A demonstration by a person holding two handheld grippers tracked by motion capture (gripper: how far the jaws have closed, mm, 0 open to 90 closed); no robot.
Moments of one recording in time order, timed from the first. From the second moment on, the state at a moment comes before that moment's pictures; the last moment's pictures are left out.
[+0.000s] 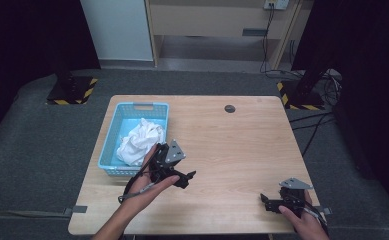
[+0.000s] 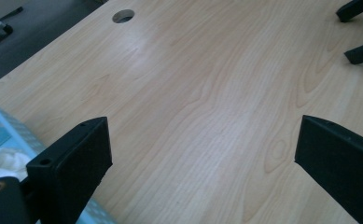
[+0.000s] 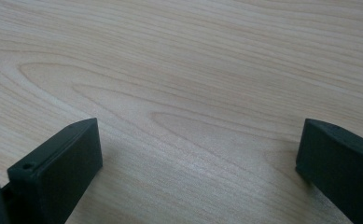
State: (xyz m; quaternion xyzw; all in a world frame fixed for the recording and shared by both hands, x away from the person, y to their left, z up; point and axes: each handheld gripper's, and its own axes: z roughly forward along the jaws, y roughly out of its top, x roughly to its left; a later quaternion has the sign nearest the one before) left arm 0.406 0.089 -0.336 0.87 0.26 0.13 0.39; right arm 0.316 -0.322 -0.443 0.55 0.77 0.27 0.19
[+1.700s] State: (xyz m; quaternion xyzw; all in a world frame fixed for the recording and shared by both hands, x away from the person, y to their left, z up) left arm 0.511 0.187 -0.370 0.87 0.34 0.15 0.33; right arm 0.317 -0.322 -0.443 0.54 0.77 0.27 0.19
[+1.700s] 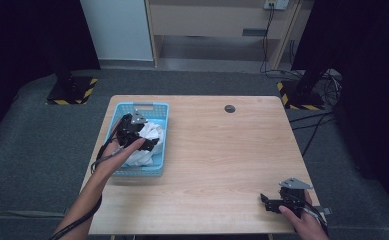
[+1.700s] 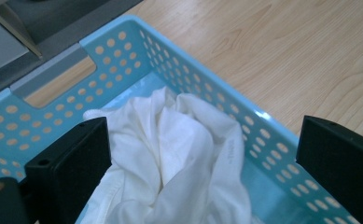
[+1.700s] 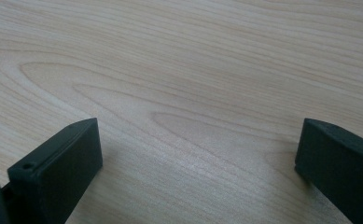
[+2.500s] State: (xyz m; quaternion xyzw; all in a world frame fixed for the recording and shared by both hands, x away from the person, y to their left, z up) left arm 0.531 0.198 -0.426 0.89 0.35 0.10 0.27; right arm 0.317 -0.322 -0.443 0.54 0.77 0.27 0.19
